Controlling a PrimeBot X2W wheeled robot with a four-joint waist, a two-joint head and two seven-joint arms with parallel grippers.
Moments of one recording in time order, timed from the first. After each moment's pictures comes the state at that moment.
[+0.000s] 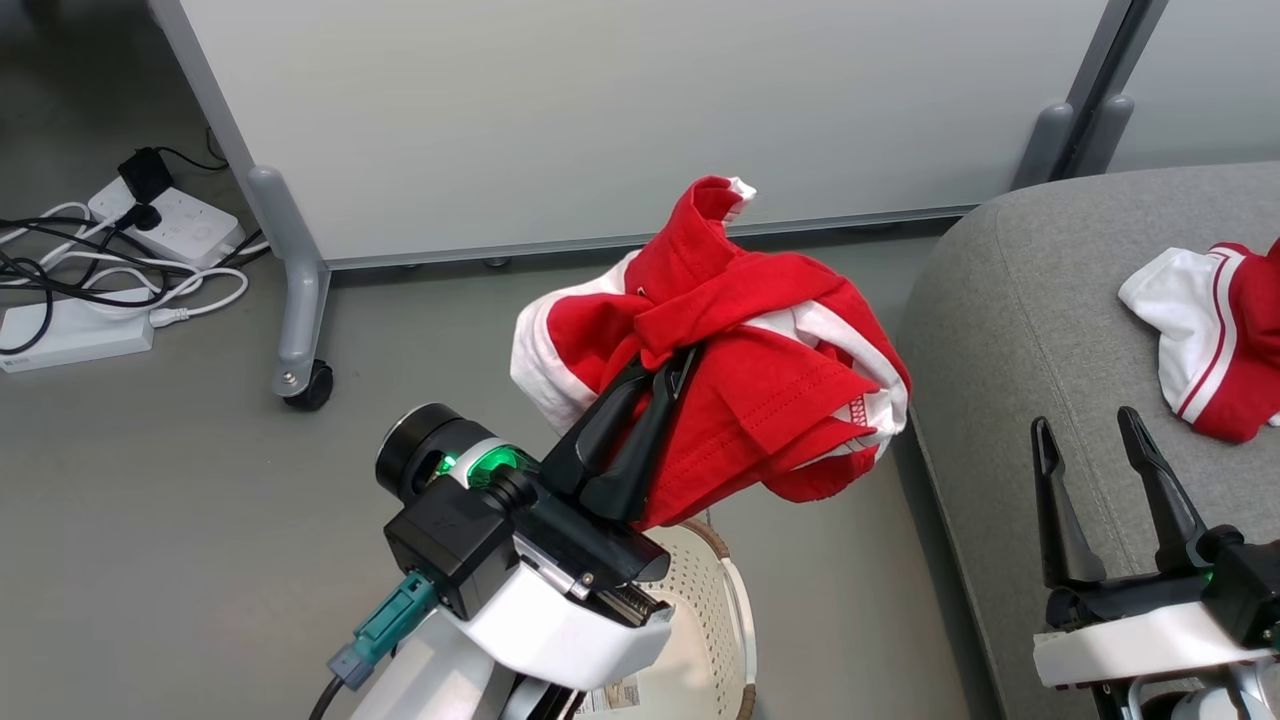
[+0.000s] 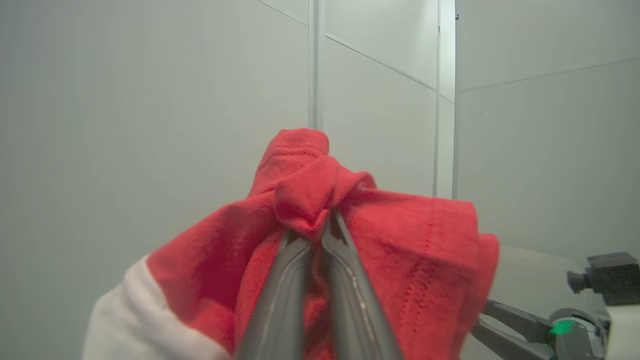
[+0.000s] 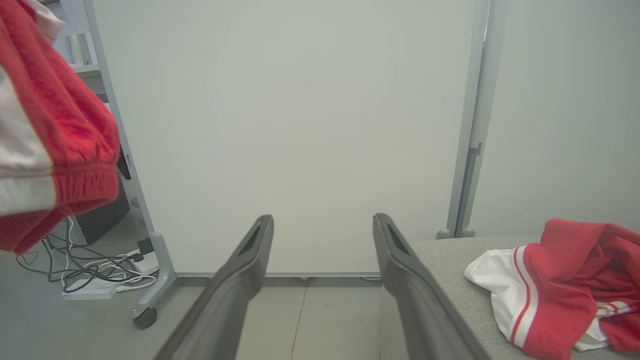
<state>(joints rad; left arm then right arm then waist) -0.27 0.05 -0.51 -0.10 -0.31 -0.07 -0.26 -0.03 -0.12 0.04 0.04 0.20 0.13 -0.26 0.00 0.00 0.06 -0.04</state>
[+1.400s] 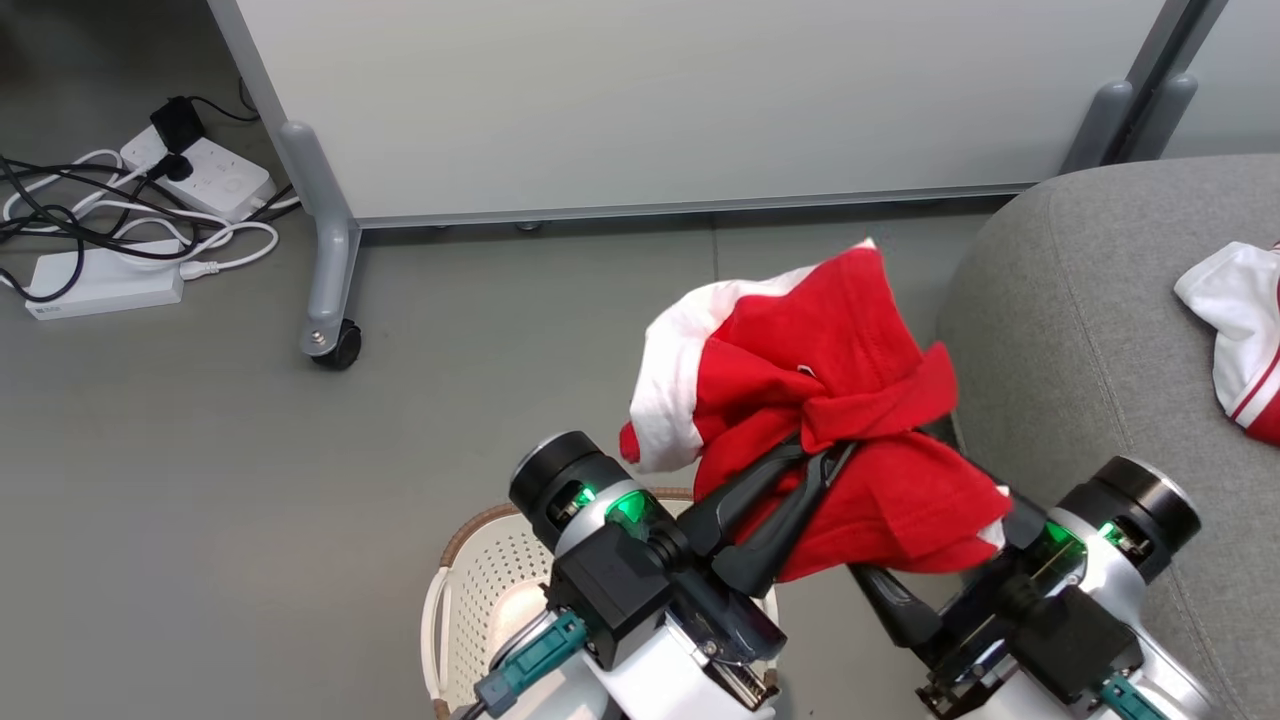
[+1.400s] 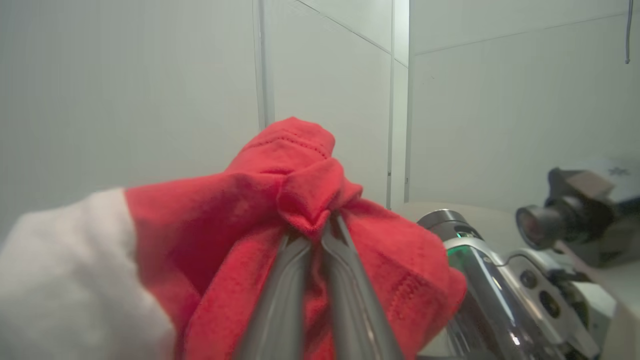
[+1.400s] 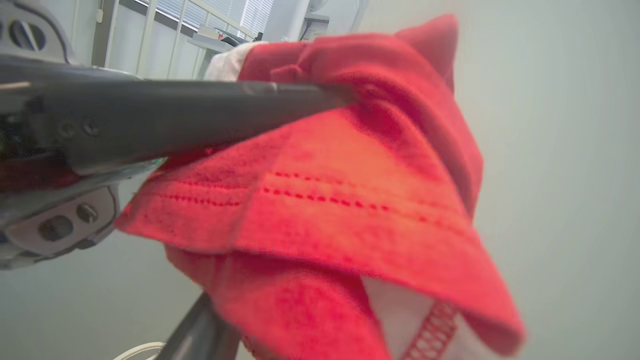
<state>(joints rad) -0.34 0.05 -0.73 -0.05 -0.31 -0.07 -0.26 -0.17 -0.37 0.50 -0.18 0.03 0.13 -0.26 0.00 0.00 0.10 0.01</state>
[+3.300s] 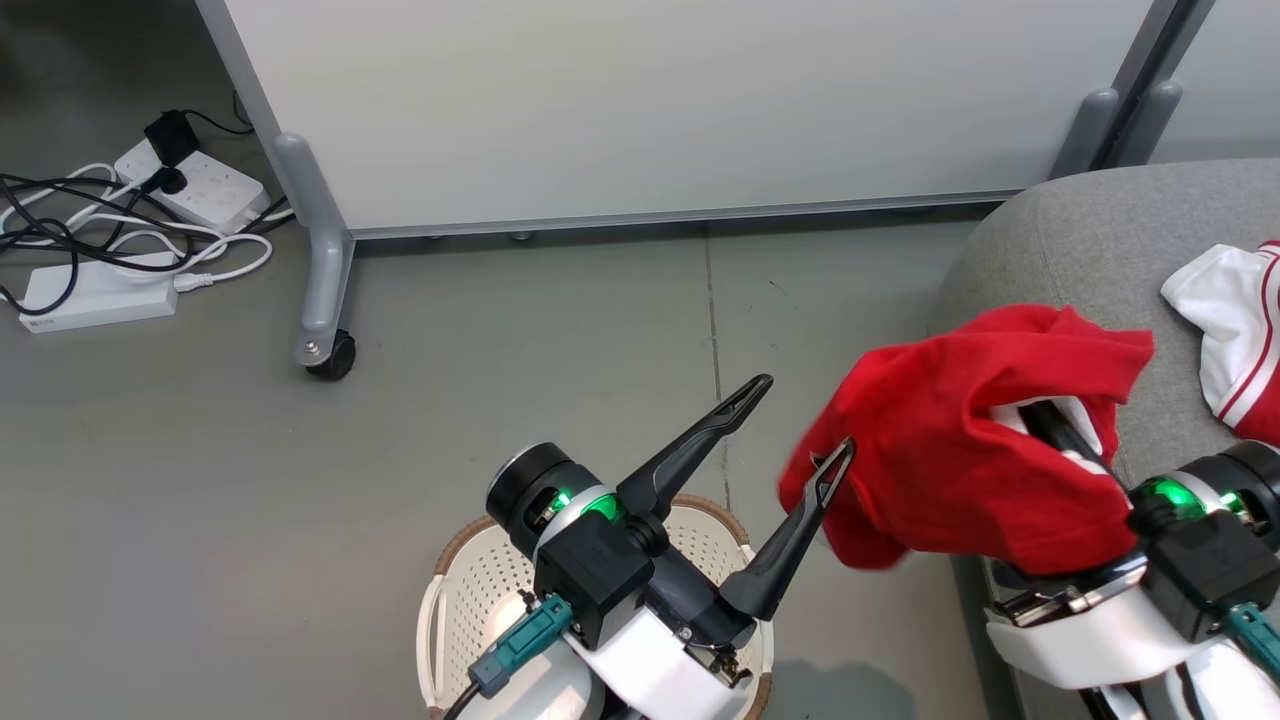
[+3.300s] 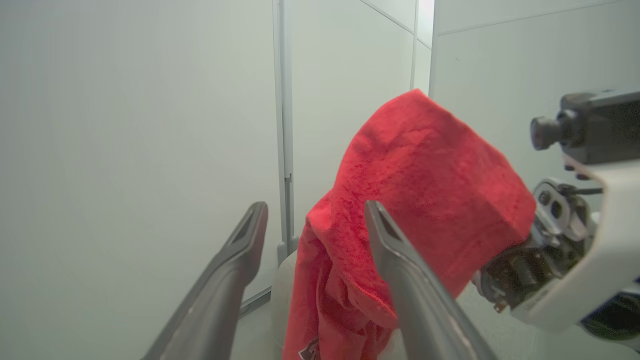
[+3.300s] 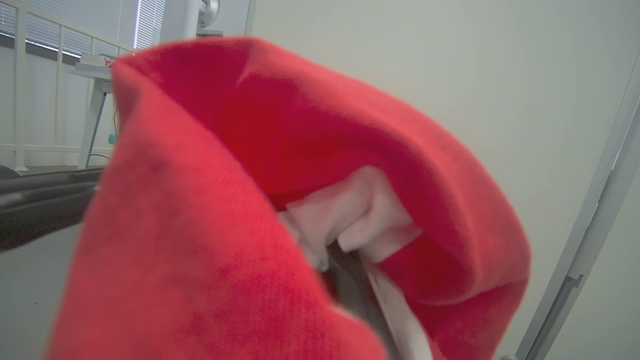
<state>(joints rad) -0.32 0.05 -0.70 0.02 -0.31 -0.05 -0.26 -0.13 -0.25 0.26 -0.15 0.09 0.13 -0.26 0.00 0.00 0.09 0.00</state>
